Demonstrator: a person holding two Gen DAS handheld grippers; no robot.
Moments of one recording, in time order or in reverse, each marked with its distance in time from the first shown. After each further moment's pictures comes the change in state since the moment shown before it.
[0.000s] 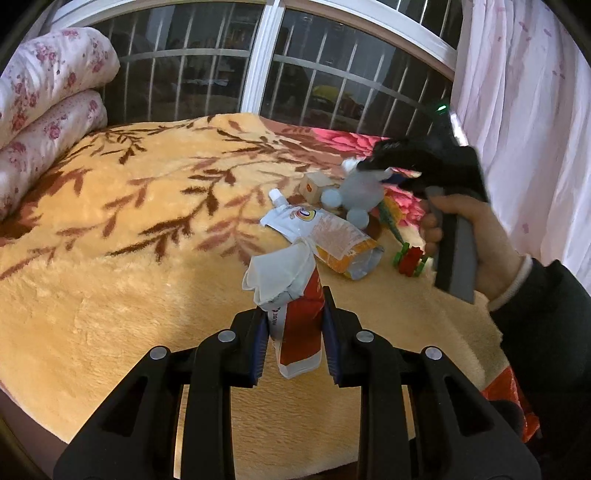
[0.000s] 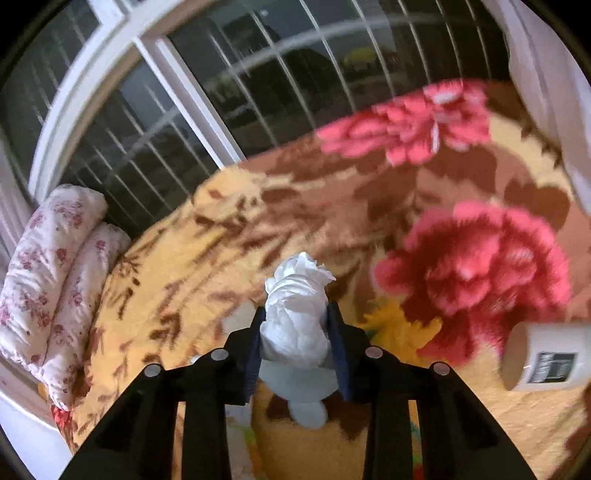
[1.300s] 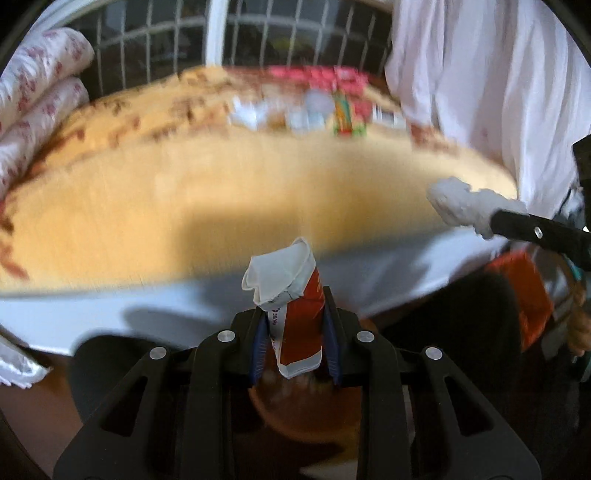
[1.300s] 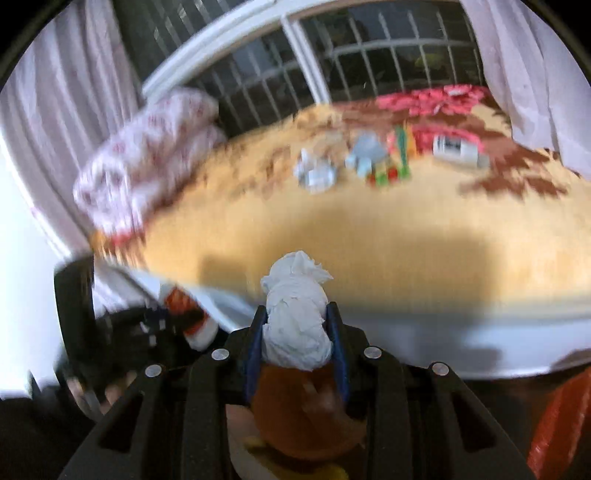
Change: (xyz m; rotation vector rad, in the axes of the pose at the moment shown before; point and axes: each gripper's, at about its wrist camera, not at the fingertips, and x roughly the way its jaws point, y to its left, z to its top) left arm -0.075 -0.023 -0.131 0.173 0.221 -0.040; right arm -0.252 -0.009 -0.274 -0.283 0.149 0.120
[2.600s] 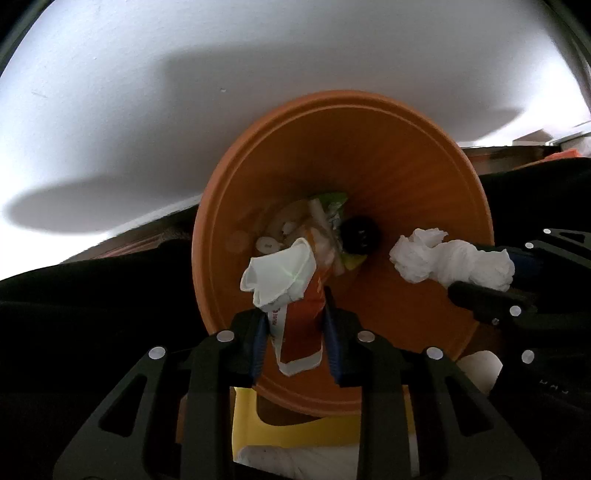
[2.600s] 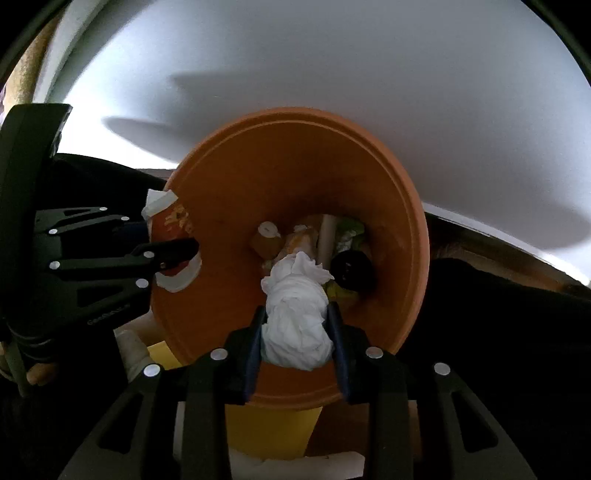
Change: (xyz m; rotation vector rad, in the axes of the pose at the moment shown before) left arm 0.202 0.018 -0.090 -0.017 0.663 0.042; right arm 0.238 -0.037 -0.124 0.065 0.661 -0.072
